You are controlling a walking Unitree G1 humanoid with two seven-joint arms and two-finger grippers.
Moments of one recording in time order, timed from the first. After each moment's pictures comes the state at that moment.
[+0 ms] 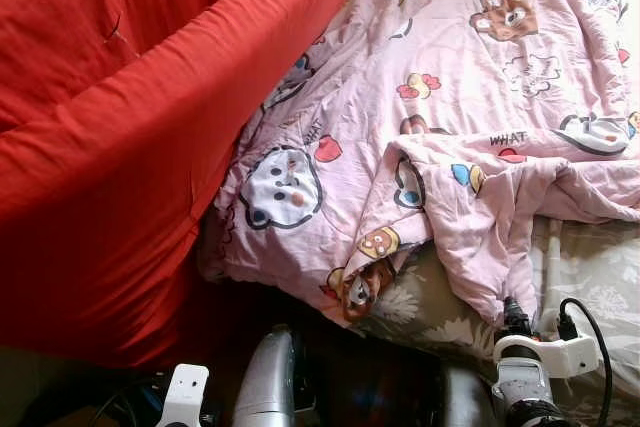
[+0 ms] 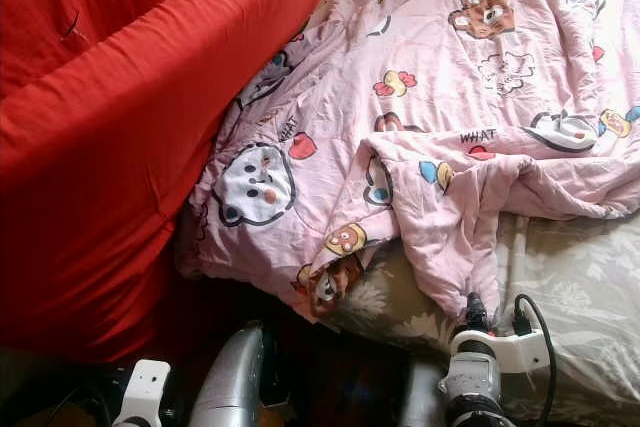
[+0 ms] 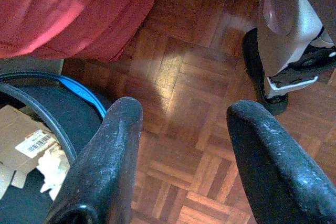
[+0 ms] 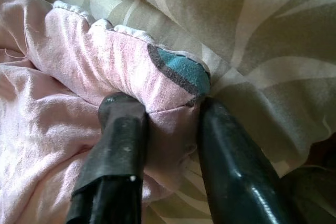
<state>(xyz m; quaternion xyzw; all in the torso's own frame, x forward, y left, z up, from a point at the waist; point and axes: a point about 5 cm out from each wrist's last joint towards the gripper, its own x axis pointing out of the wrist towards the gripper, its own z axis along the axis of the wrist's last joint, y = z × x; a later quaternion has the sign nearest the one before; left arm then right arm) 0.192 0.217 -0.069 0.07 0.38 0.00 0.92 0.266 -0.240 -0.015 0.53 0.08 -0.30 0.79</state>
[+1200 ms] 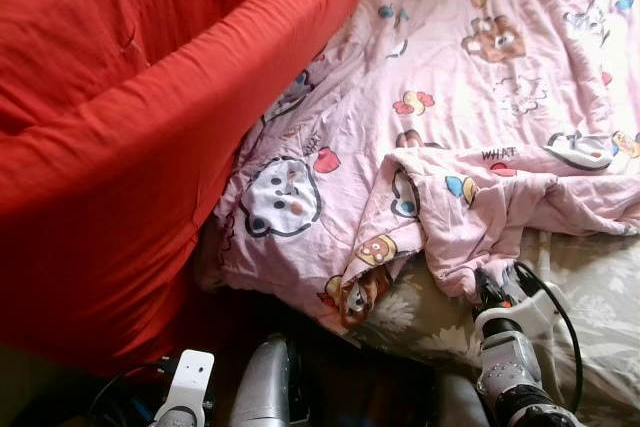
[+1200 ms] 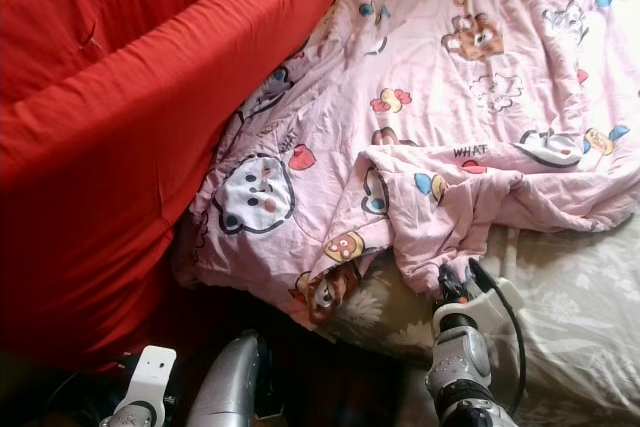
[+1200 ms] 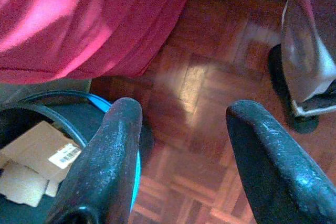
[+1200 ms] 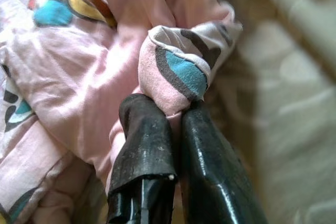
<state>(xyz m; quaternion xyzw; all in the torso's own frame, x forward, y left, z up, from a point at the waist) 0.209 0.215 -0.064 0.11 0.40 0.05 0.91 0.296 -0.218 0.015 0.29 0.09 -0.14 0.94</state>
